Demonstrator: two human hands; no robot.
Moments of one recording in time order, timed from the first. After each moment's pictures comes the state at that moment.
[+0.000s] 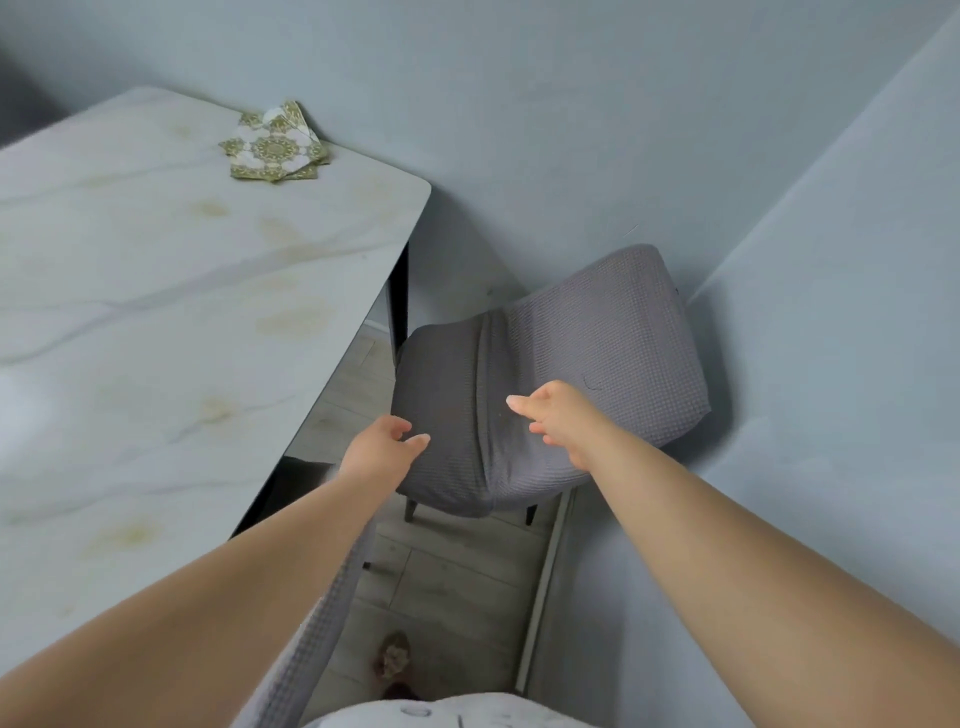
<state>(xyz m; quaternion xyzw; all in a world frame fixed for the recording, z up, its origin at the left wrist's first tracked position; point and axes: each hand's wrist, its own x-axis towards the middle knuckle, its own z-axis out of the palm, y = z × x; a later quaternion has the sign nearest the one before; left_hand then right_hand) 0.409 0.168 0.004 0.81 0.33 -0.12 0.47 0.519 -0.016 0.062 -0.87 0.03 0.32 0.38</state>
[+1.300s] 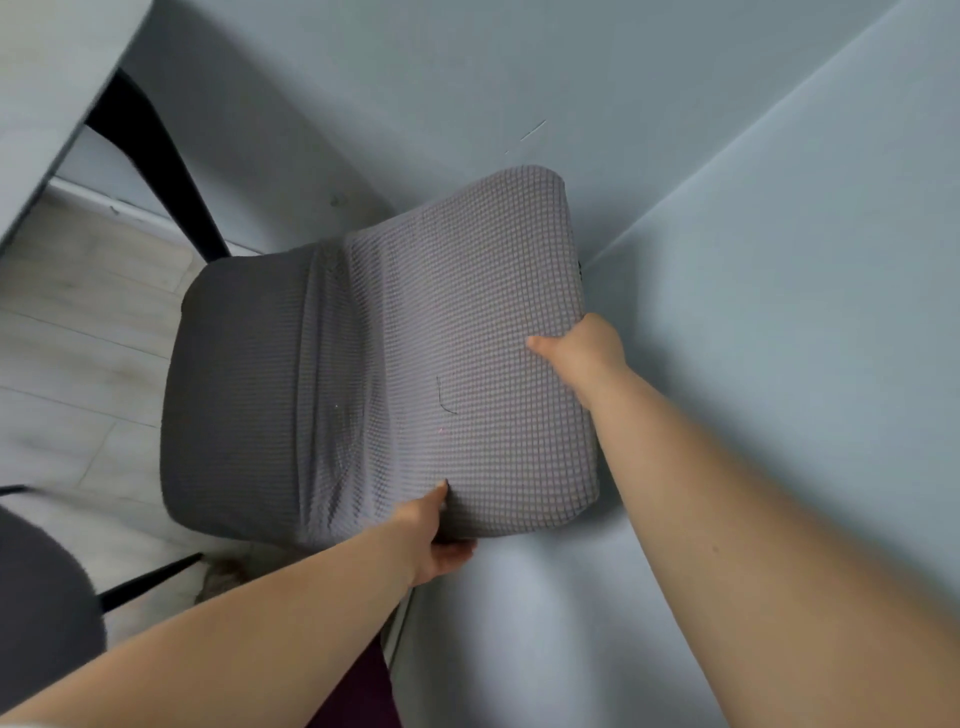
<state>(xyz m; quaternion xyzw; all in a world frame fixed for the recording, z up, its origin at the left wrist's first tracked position) 0.653 -0.086 -0.130 0.21 0.58 -0.34 0.71 0.839 -0.182 -0.043 -0.93 0.14 0.21 0.27</state>
